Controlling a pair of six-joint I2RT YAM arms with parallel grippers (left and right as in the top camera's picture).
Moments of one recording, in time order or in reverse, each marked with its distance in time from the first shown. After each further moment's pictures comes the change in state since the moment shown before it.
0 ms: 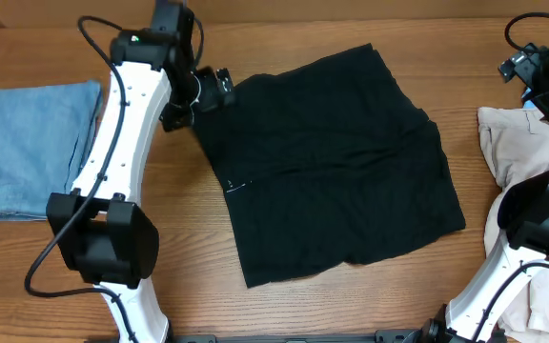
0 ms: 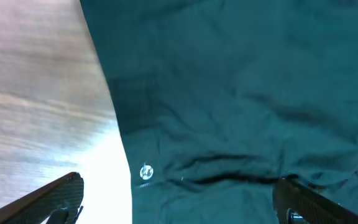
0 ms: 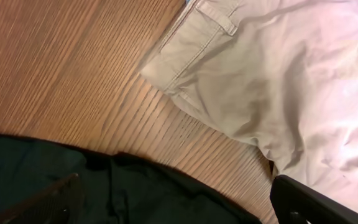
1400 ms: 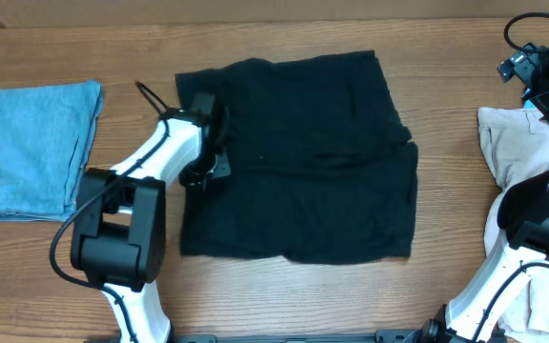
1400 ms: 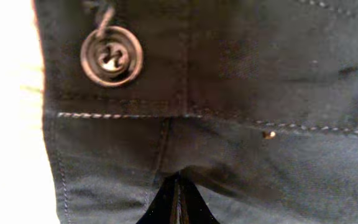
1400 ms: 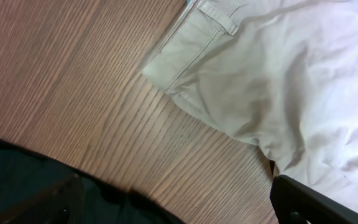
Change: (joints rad) left arm -0.059 0.000 -0.636 0.404 -0.208 0.088; right arm 0.001 0.000 0.000 0.000 -0.002 0.000
